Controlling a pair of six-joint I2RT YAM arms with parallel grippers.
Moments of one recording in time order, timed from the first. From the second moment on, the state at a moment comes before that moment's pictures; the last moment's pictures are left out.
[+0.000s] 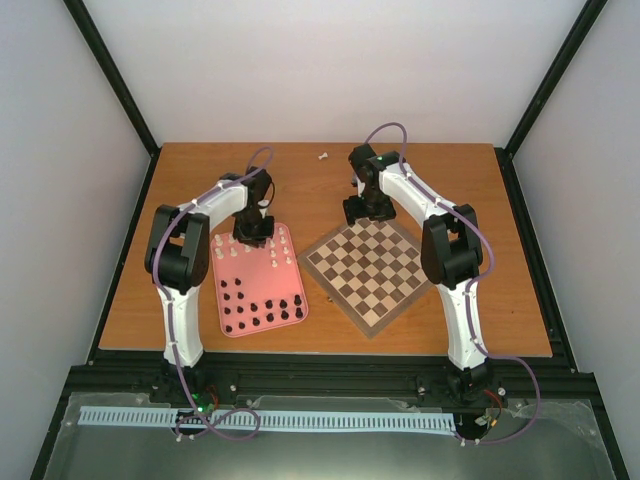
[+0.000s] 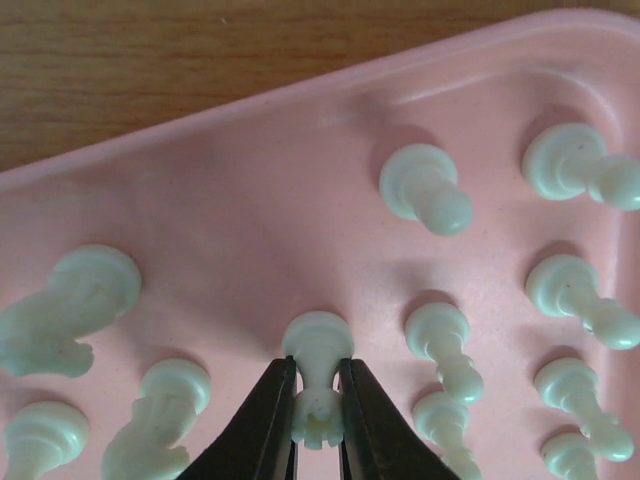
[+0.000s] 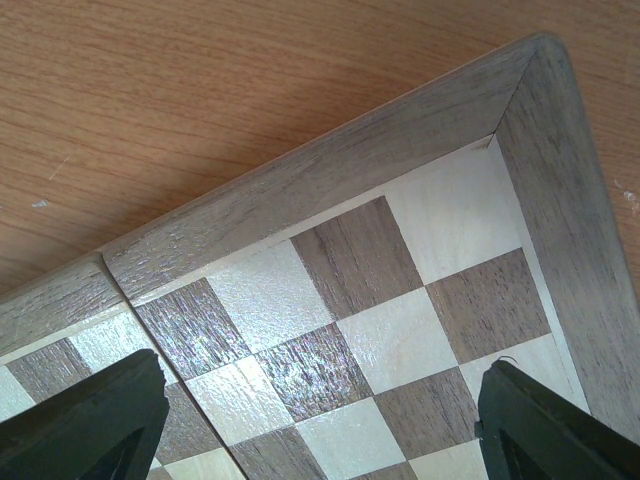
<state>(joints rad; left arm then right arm) -0.28 2.07 1.54 -1.00 0.05 -0.31 0.44 2.25 1.99 -1.15 -0.05 0.21</state>
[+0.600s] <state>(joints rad) -0.30 2.04 1.68 -1.12 0.05 -0.31 0.44 2.24 2.00 -1.17 -0.03 0.21</state>
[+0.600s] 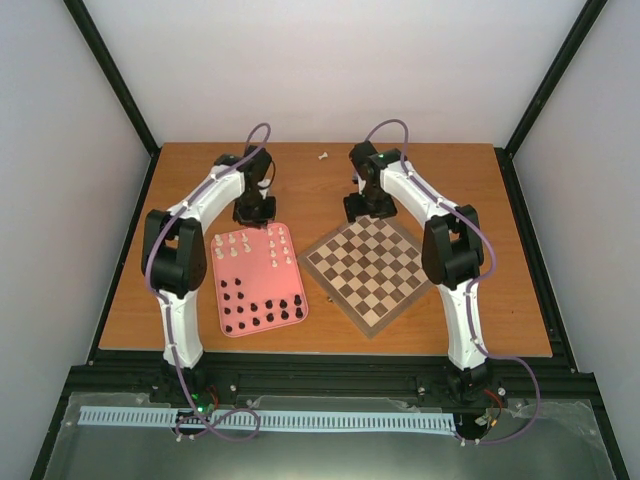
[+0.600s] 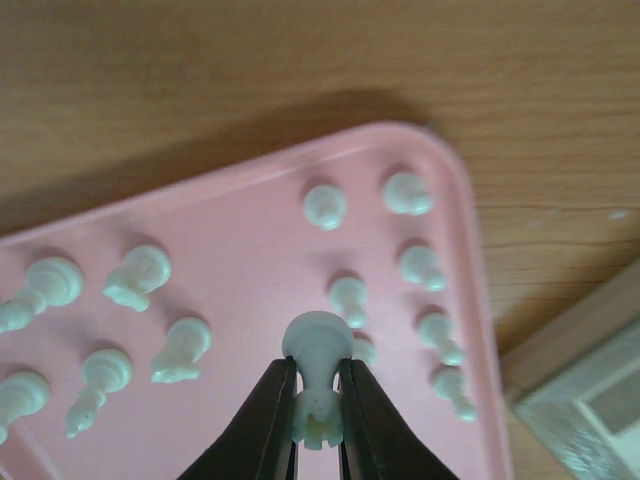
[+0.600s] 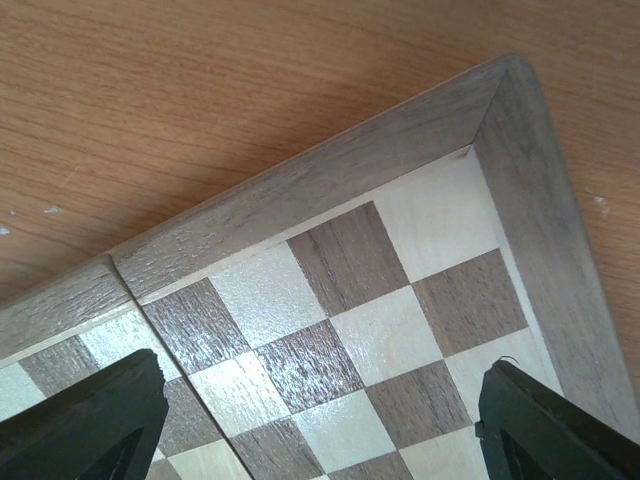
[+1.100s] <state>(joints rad) -0.56 2.19 2.13 -1.19 0.13 -0.33 0.30 2.16 1.99 -1.15 -0.02 0.26</state>
